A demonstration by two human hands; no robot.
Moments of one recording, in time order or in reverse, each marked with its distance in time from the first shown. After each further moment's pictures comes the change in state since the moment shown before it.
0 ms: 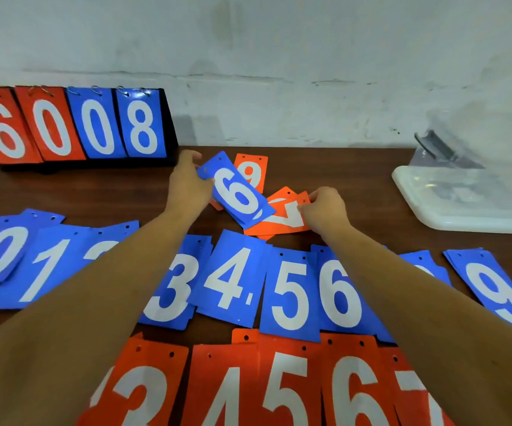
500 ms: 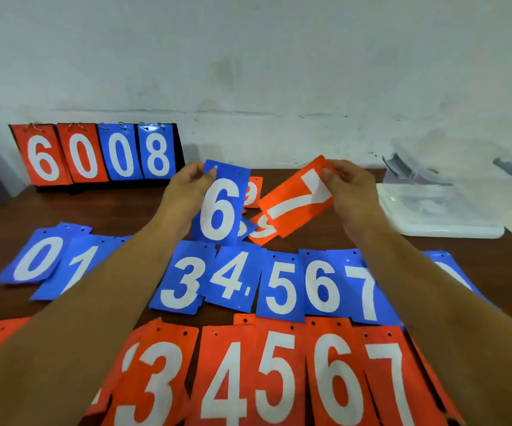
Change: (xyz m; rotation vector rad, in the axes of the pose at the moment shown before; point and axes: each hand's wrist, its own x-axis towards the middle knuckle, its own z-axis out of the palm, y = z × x) left_hand -0.050 0.057 -0.059 -0.471 -0.154 -0.112; right_hand -0.066 -0.025 -0.095 0.758 0.184 -0.303
